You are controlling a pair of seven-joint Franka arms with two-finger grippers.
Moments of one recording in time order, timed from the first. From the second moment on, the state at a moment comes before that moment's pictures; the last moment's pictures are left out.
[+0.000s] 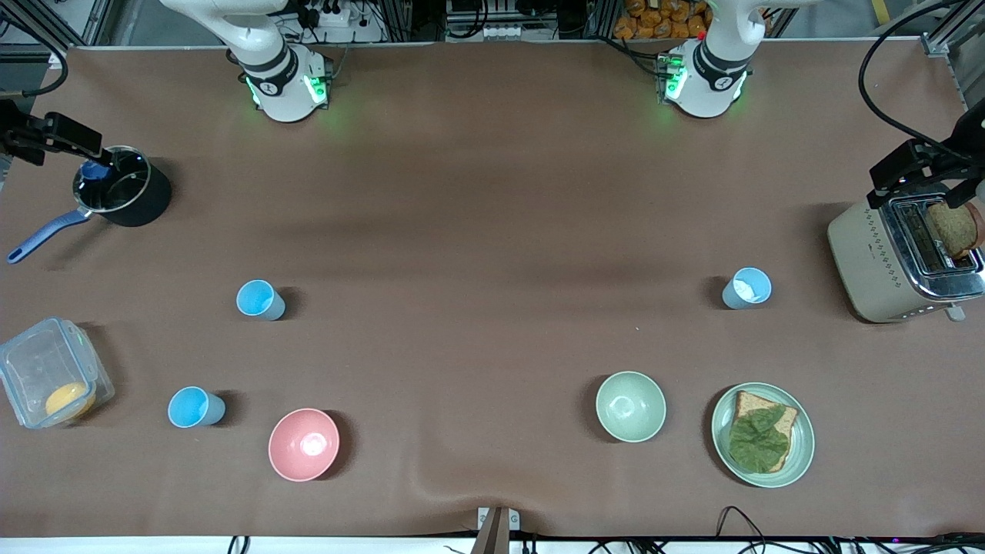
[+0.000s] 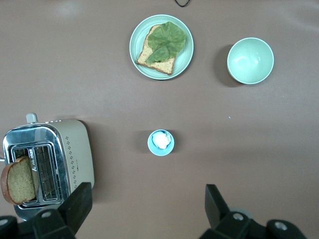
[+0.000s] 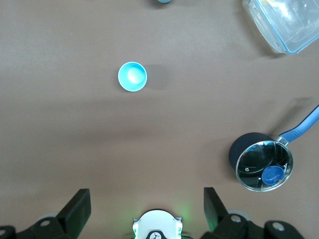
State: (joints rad) left arm -0.05 -0.01 0.00 -1.51 0.03 1.59 -0.03; right arm -0.02 -0.06 -0.05 -1.57 0.01 1.35 -0.03
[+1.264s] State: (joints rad) left arm -0.04 0.02 0.02 -1.86 -0.01 1.93 -0.03; right arm -0.03 0.35 -0.05 -1.63 0.06 1.49 -0.03
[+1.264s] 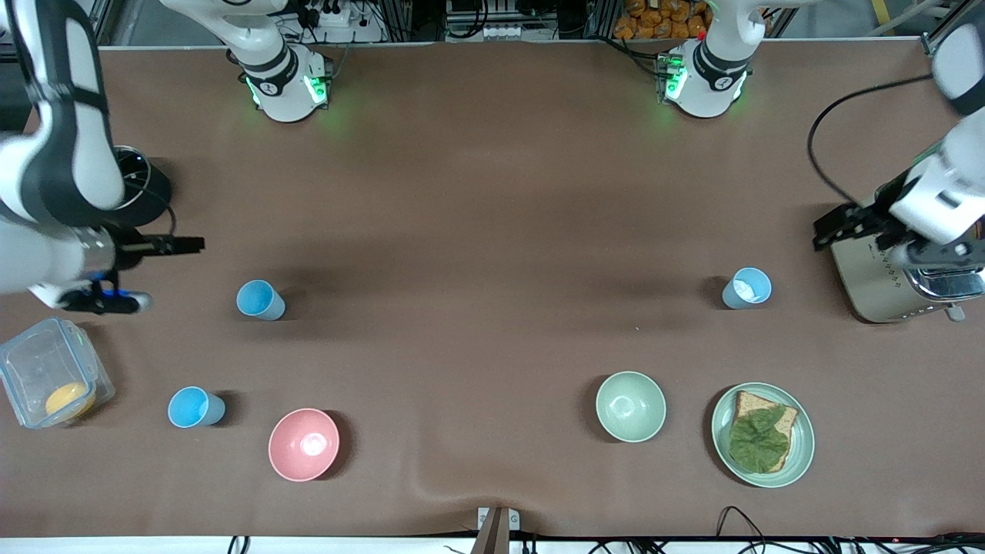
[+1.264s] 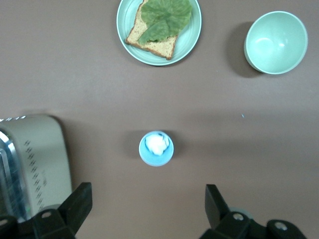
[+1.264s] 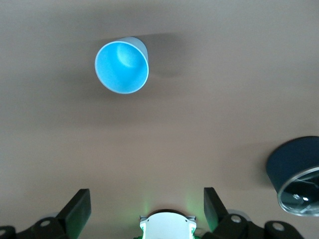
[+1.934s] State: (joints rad) left arm -0.02 0.26 0.02 -2.15 0.00 2.48 -0.02; right arm 0.06 0.52 -0.04 -1.63 0.06 1.71 -0.01
